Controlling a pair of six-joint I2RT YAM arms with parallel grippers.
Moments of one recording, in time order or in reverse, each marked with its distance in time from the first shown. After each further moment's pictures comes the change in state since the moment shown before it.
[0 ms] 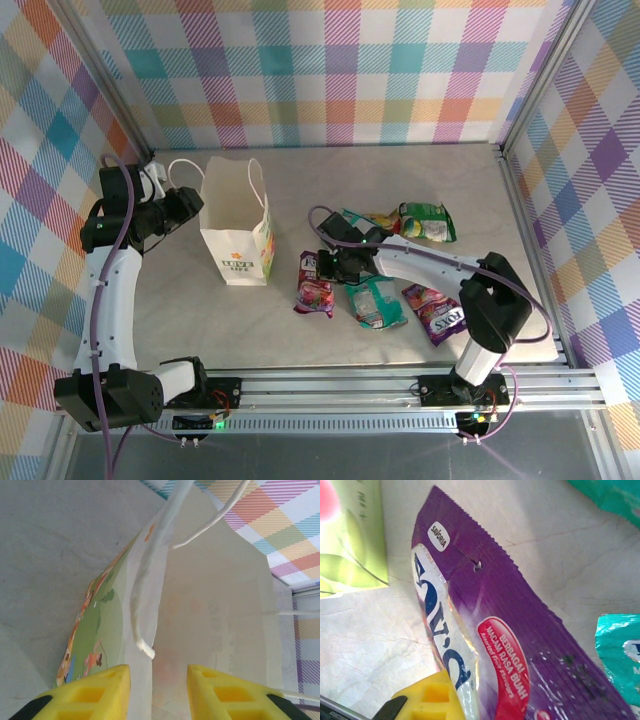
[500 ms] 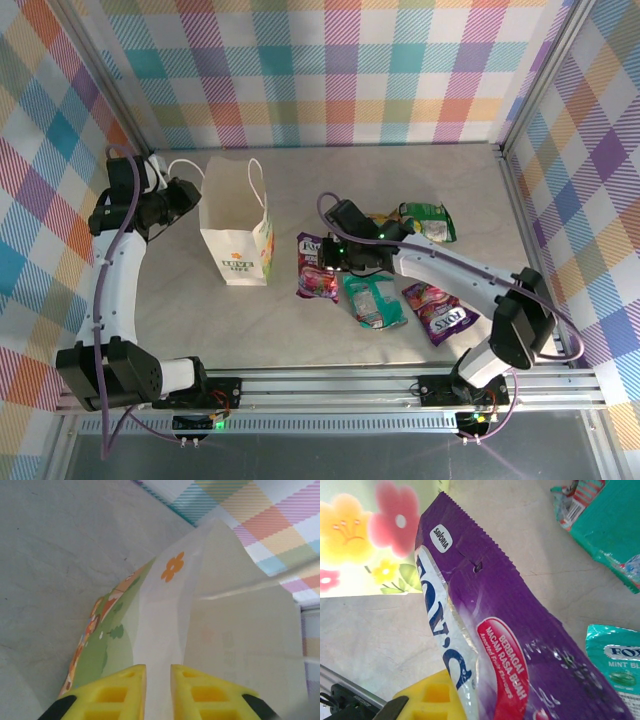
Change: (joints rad) left arm 0.000 0.106 0.007 0.105 -0.035 -0.040; right arm 0.003 -0.142 0.060 -0.060 0.043 -0.093
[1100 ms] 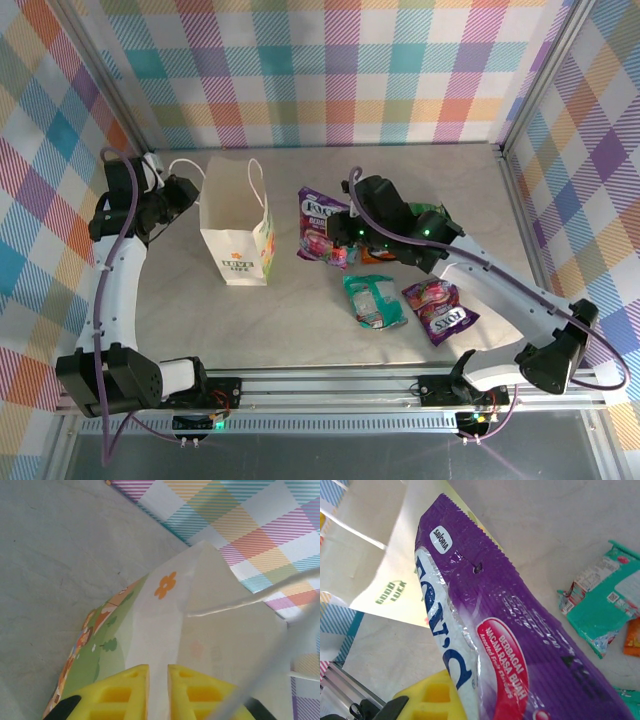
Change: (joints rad) left arm 0.000 -0.040 -0.035 0.074 -0.010 -0.061; right arm 0.000 -0.187 0.148 -0.047 0.114 -0.153
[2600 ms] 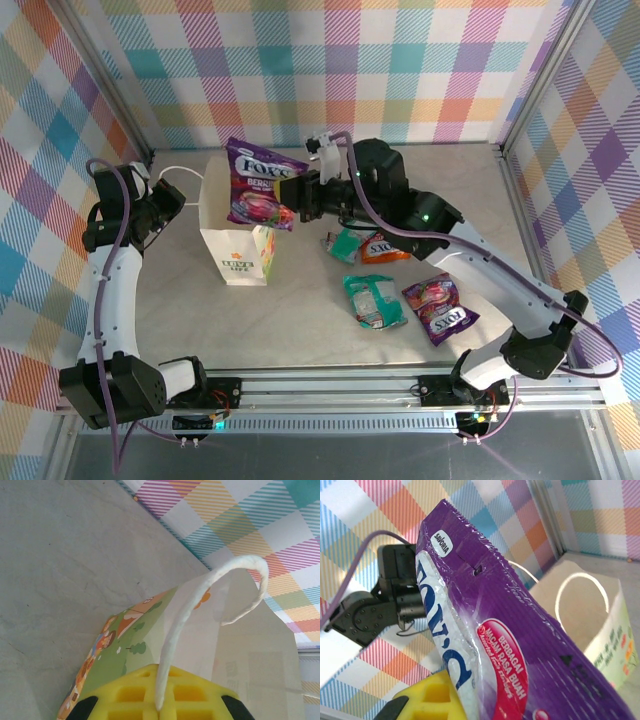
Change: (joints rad) left arm 0.066 -0.049 -0.061 0.020 -0.029 -0.049; right arm 0.085 0.133 0.334 0.261 -0.238 -0.139
